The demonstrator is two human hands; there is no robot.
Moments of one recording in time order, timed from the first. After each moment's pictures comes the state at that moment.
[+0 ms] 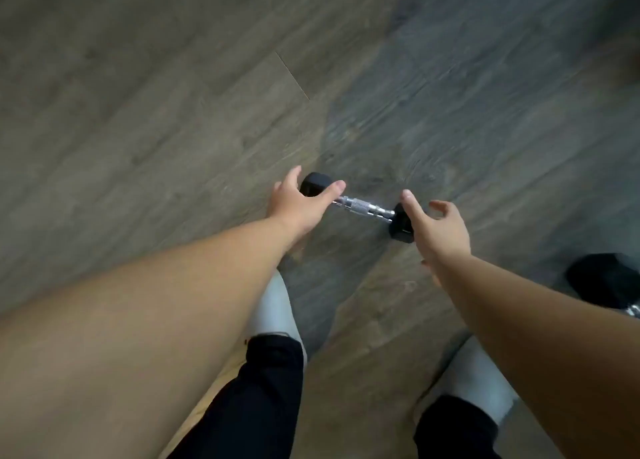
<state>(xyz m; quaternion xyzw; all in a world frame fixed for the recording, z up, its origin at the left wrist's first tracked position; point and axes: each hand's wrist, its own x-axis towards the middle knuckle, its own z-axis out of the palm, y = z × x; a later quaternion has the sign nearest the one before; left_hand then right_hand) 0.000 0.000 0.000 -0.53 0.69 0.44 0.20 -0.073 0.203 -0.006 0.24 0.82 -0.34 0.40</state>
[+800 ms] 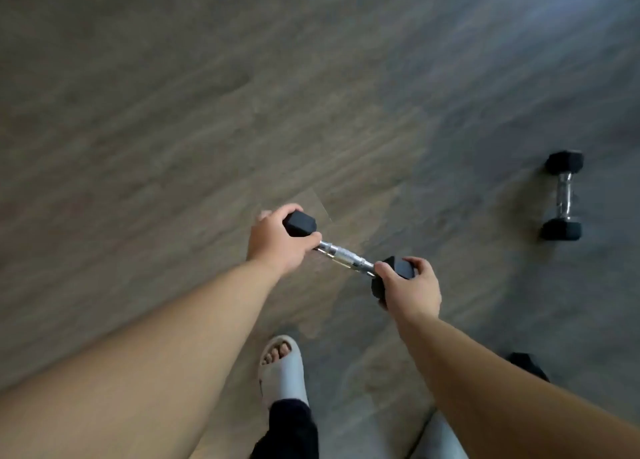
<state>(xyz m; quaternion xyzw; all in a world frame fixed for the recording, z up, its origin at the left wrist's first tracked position) -0.076 -0.149 0.223 -0.50 0.74 0.43 0.10 -0.137 0.053 0.204 0.28 0.81 -0.39 0.33</state>
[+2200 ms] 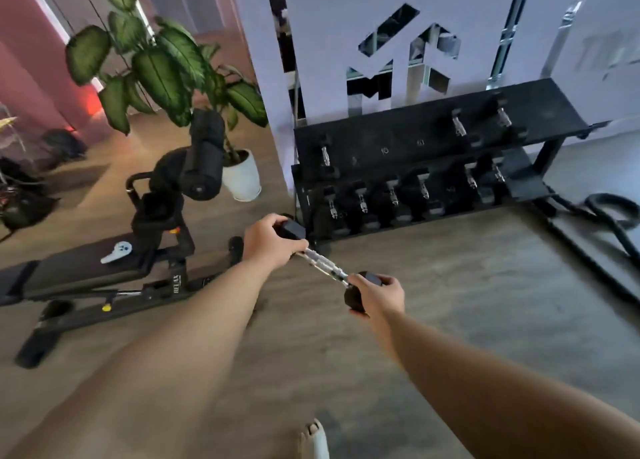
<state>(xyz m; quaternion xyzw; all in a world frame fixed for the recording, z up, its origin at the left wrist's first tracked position) -0.144 -0.940 0.881 -0.54 0.76 0.31 -0.21 -0.268 -0.780 0.799 0.04 0.66 -0.62 0.42</state>
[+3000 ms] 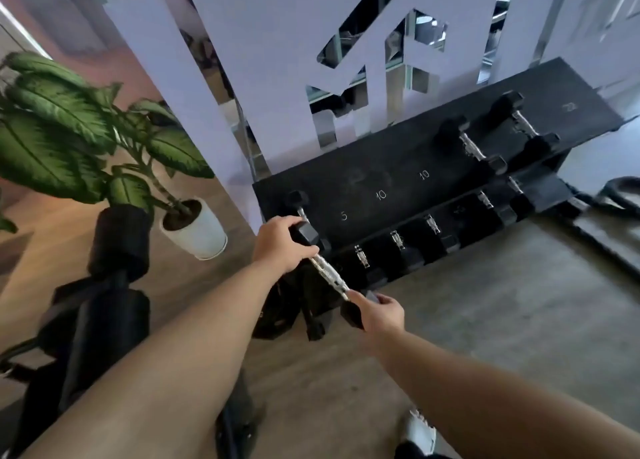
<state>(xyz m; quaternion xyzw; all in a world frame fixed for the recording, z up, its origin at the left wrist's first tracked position) -0.472 -1.368 0.864 -0.42 0.87 0.23 -0.10 -0.530 -1.191 0.734 0.16 0.68 -0.60 0.39</state>
